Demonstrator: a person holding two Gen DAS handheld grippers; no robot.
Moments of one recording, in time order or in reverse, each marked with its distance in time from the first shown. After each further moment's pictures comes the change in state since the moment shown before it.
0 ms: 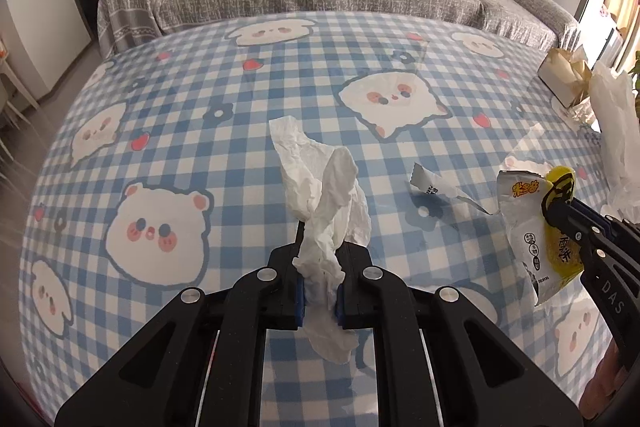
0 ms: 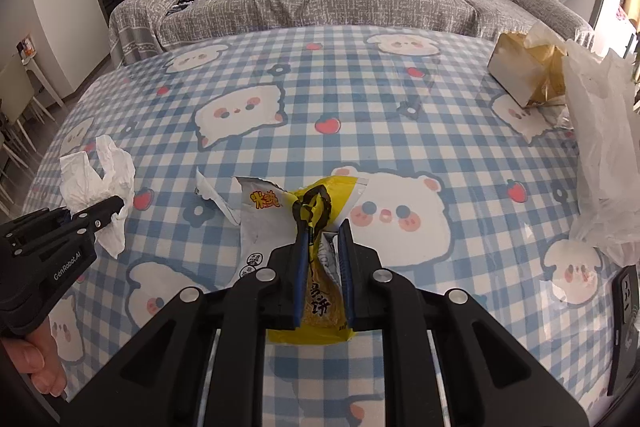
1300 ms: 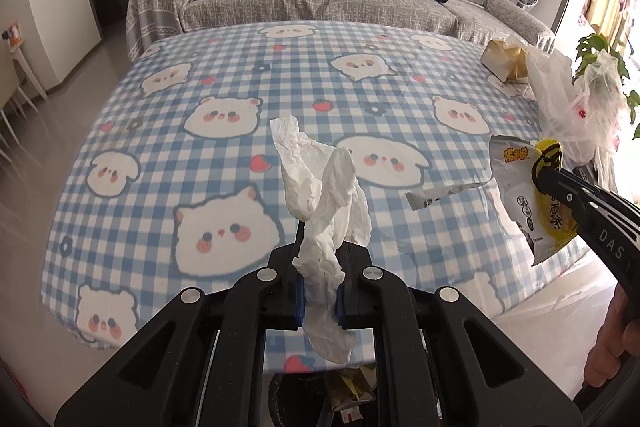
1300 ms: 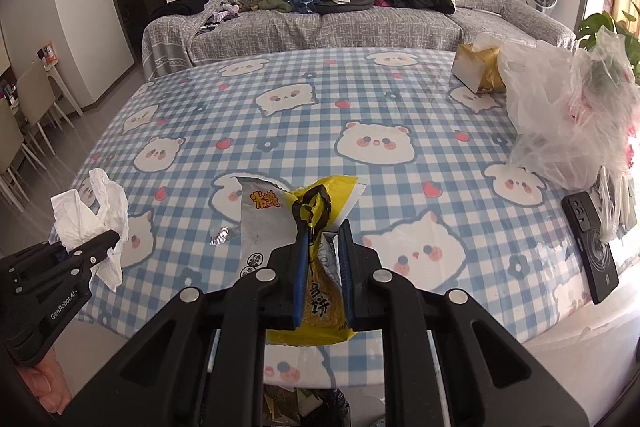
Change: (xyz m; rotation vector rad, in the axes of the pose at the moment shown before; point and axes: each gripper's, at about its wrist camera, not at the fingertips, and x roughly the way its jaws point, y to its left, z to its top) left arm -0.143 0.010 -0.136 -0.024 -0.067 -0.033; right arm -0.143 0.016 -0.105 0.006 -0.092 0.029
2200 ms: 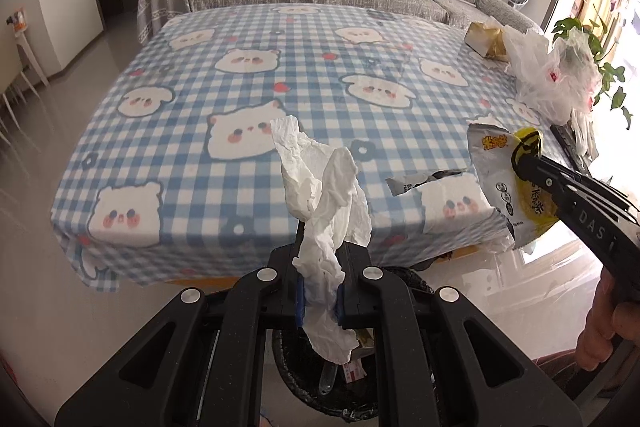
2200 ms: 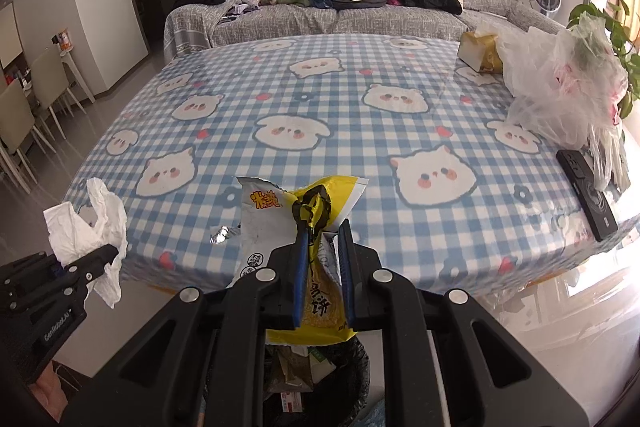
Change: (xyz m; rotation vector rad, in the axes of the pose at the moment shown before) left arm -0.054 0.024 -0.102 -0.017 -0.003 -0.028; right arm -0.049 0.036 -0.088 -0.034 -0.006 0.027
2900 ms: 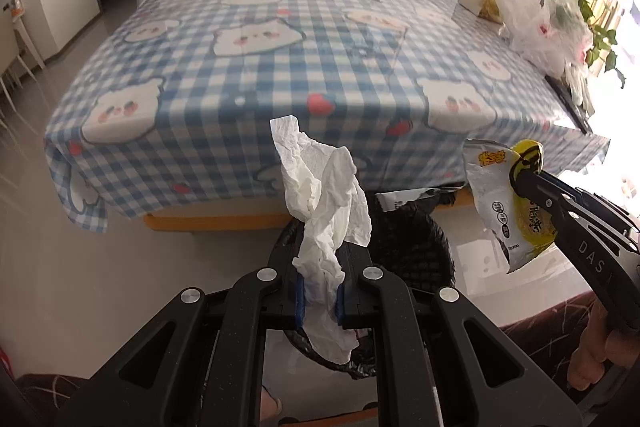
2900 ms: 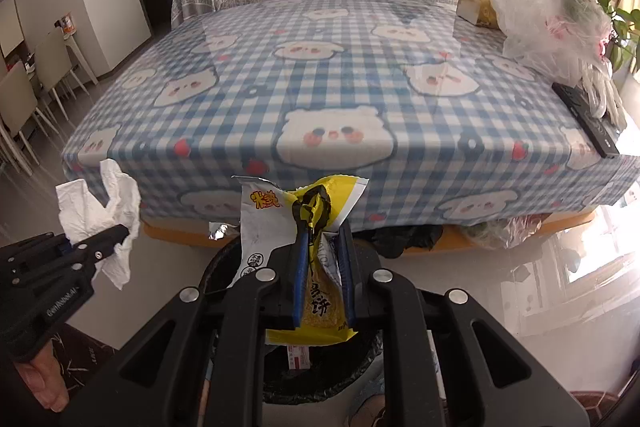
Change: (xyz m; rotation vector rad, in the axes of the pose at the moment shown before) left arm 0.005 0.005 -0.096 0.004 0.068 -0.021; right arm -0.010 0.017 -0.103 -0.003 0.064 0.000
